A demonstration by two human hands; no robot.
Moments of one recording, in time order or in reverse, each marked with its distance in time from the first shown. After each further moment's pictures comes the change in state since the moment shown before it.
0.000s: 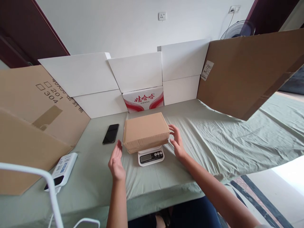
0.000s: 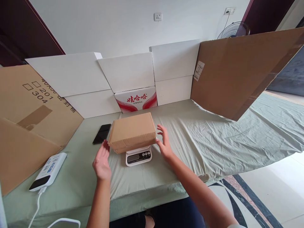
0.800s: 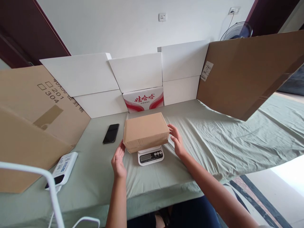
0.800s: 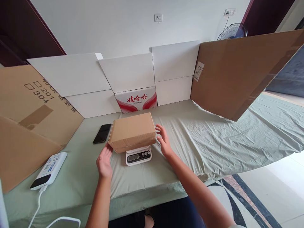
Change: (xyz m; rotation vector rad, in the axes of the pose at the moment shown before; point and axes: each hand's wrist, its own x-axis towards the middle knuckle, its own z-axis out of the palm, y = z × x) left_hand -0.001 -0.008 -0.001 0.048 0.022 -0.124; right_hand 0.005 0.001 -0.001 0.099 -0.041 0.068
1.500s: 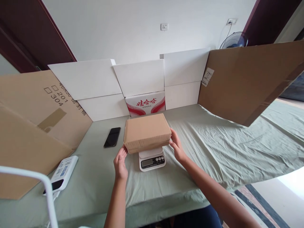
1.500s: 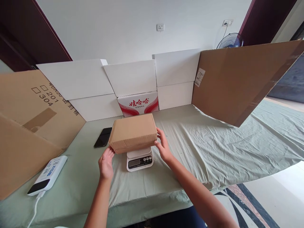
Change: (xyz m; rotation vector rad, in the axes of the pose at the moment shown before) left_hand 0.017 -0.004 0.006 0.001 -0.019 -0.009; right_hand 0.008 -0.012 0.012 -0.005 -0.072 -0.024
